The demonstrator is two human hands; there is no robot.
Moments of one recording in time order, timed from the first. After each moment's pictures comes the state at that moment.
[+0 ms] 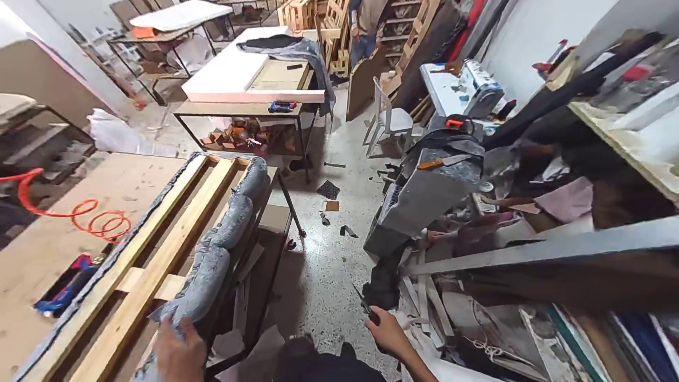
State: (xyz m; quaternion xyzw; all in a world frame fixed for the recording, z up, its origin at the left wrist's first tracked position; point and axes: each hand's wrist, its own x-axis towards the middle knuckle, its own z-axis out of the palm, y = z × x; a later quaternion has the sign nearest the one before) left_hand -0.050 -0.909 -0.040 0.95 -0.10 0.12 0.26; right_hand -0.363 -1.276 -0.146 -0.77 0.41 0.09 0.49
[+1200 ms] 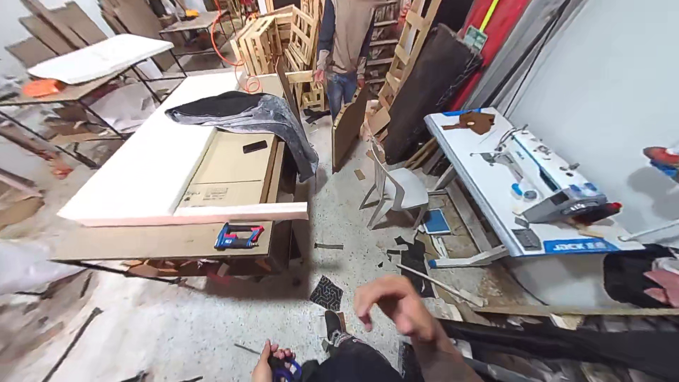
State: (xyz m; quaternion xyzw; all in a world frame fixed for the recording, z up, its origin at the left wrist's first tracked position) left_hand 0.549 -1.811 -0.107 0.55 0.24 -0.38 0.70; right_hand 0.391 -2.107 0.059 -0.62 -0.13 -0.24 0.74
